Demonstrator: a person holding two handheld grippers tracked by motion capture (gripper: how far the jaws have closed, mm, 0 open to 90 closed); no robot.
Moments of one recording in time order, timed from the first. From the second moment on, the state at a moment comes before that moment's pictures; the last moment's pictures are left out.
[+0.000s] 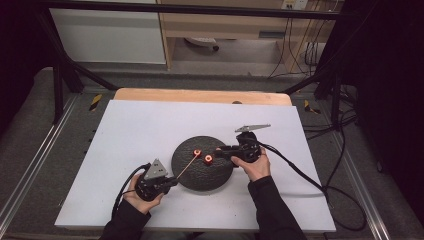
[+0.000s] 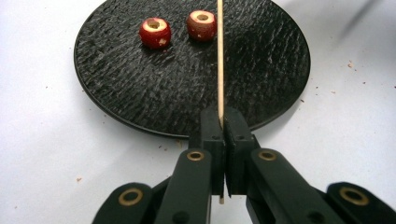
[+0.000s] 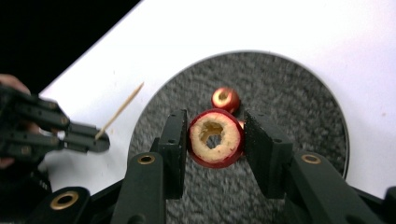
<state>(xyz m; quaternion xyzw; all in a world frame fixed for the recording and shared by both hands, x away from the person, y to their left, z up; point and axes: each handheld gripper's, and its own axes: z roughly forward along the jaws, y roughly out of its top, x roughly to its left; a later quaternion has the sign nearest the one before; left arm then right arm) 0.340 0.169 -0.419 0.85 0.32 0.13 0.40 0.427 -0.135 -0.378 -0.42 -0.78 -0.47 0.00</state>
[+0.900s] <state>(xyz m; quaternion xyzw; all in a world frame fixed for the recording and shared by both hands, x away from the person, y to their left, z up) 0.337 0.159 -0.422 0.81 0.36 0.13 0.43 0.424 -0.126 -0.385 -0.46 -0.64 -0.61 -0.03</state>
